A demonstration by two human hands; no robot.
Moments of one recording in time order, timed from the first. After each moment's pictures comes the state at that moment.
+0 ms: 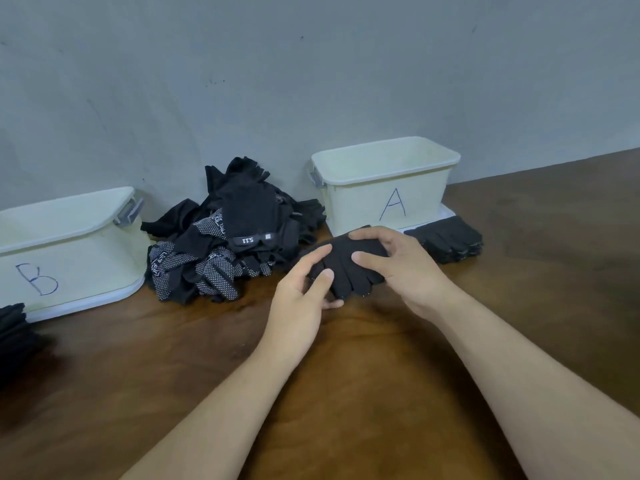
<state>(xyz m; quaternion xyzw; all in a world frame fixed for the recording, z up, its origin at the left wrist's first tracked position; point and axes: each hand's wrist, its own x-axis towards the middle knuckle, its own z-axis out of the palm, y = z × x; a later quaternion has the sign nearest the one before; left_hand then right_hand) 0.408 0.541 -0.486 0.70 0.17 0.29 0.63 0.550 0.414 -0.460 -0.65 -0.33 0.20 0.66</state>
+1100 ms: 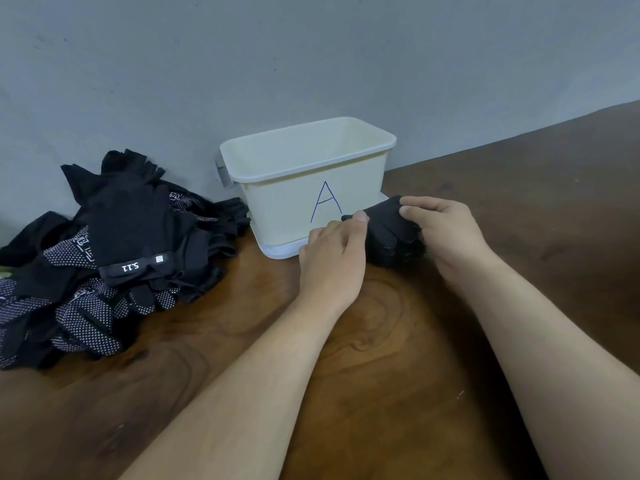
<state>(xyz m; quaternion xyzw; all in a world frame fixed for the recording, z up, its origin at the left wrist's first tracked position) 0.591 0.487 -0.492 0.88 0.16 0.22 0.38 0.704 0.345 -0.482 -0.70 -0.07 0.06 0.71</state>
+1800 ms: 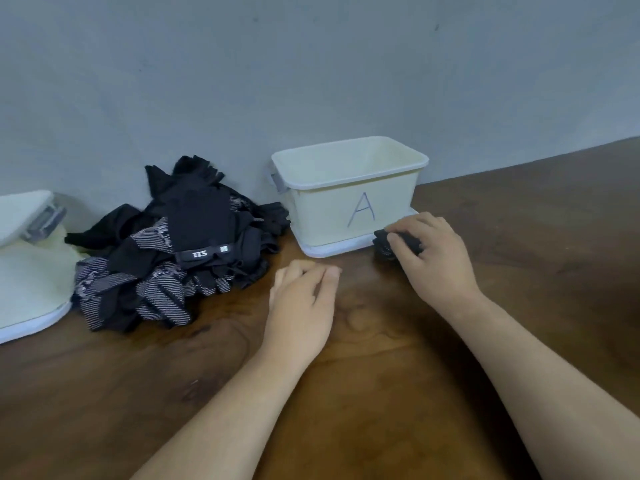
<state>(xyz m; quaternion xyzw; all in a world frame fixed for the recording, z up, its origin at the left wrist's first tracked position) 0.462 0.538 -0.499 0.88 0.19 0.26 0.35 0.621 0.371 -0.477 -0.83 -0.34 -0.19 0.41</state>
